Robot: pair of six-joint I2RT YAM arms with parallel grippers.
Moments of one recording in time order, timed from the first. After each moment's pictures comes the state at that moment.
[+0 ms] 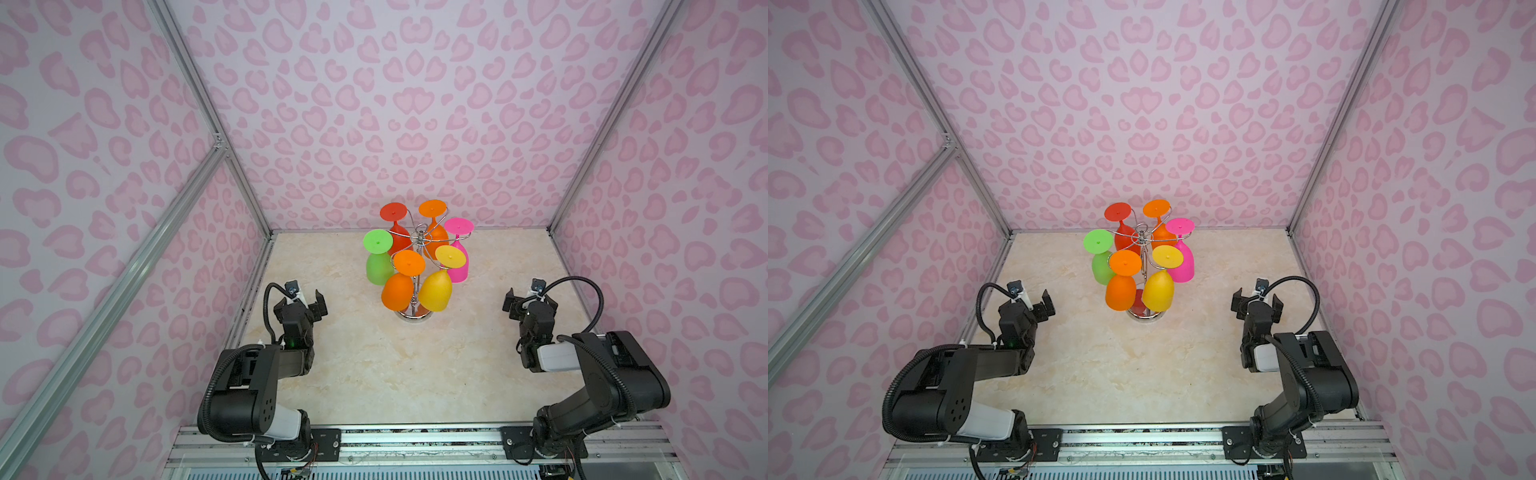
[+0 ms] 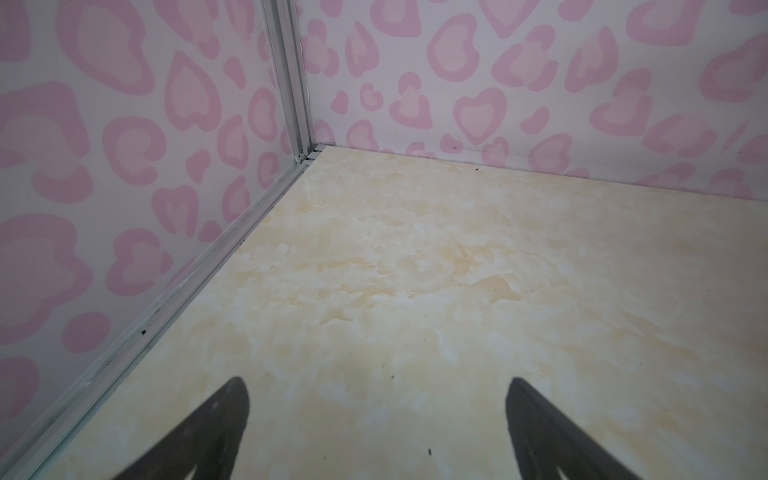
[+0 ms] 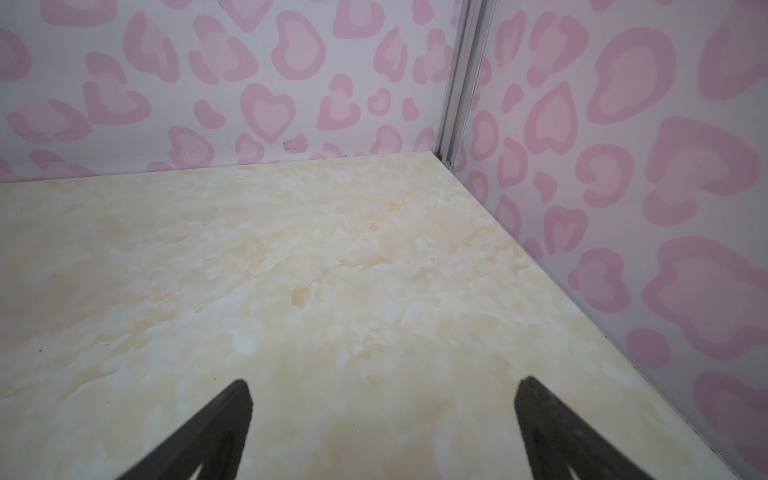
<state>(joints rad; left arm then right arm) -0.01 1.47 0.31 0.88 -0.26 -0.09 0.05 1.57 0.30 1.00 0.36 0.04</state>
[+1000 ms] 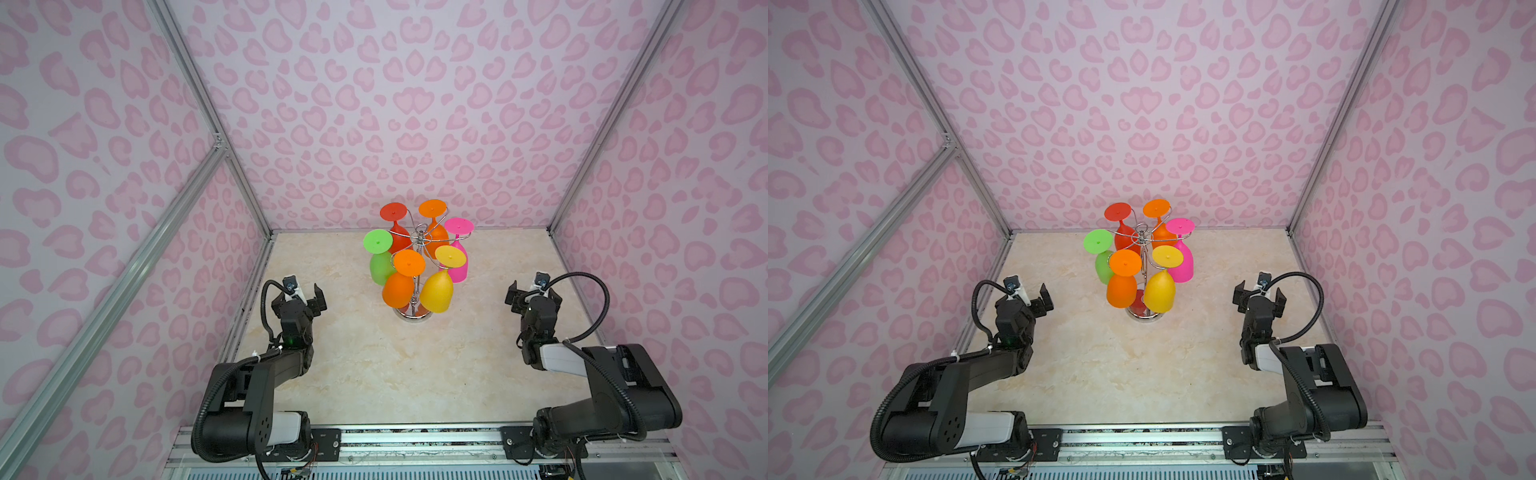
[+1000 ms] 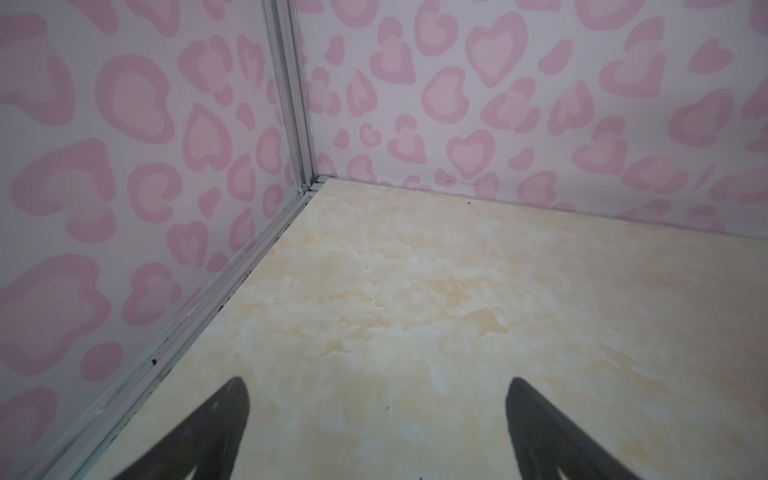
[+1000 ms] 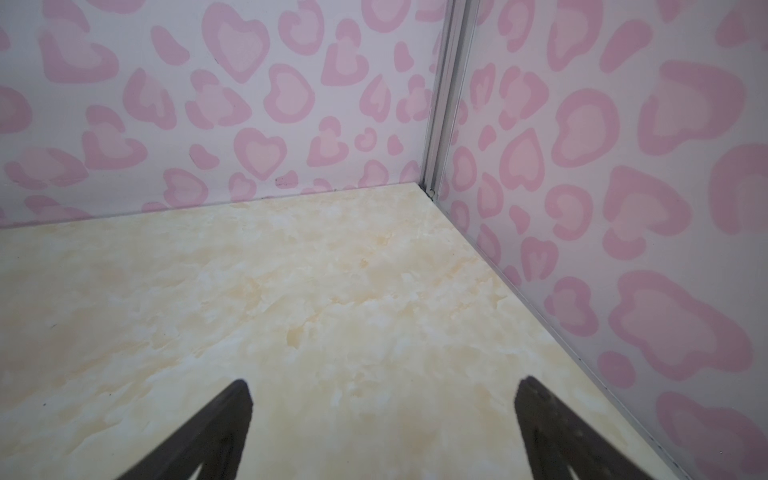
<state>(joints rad) -0.04 1.34 0.35 0.80 -0.29 -0.08 0.07 1.43 0.37 0.86 0.43 0.04</state>
